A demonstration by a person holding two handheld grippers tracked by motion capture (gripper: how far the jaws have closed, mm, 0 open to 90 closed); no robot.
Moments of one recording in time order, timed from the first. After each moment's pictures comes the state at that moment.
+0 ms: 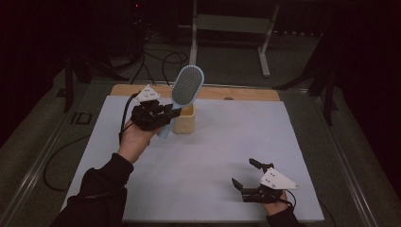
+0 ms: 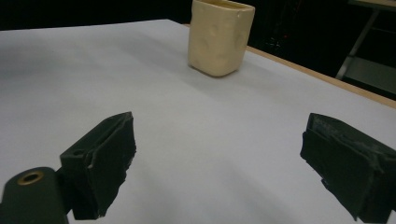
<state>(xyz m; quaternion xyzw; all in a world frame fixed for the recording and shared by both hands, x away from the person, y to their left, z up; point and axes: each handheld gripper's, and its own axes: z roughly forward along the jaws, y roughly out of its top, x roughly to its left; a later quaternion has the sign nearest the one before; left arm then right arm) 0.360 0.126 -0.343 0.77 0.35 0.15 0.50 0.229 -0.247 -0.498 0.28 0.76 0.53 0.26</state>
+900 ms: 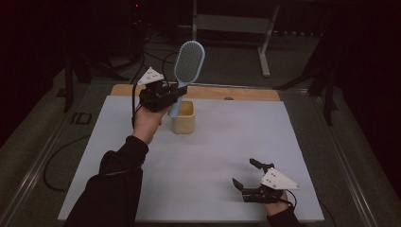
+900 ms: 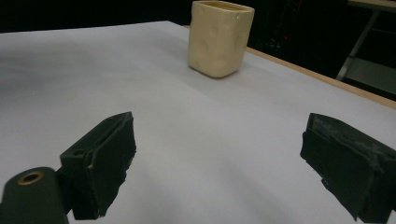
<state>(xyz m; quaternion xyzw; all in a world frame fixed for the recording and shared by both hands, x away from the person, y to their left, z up) 0.408 0.113 -0.340 0.72 0.36 0.19 0.57 0.229 -0.249 -0.498 0.27 0.76 0.53 0.26</state>
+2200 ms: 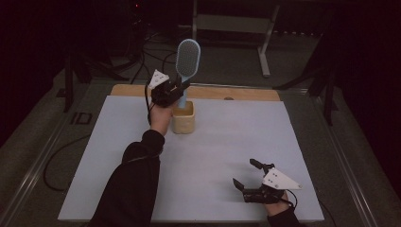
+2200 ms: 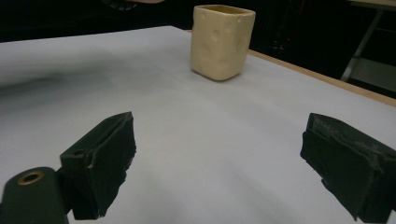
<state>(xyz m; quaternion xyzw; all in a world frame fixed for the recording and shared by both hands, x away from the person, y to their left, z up) 0.469 0.100 -0.409 0.66 0.38 0.23 0.61 0.228 -0.250 -0.498 0.28 0.75 0.54 0.25</state>
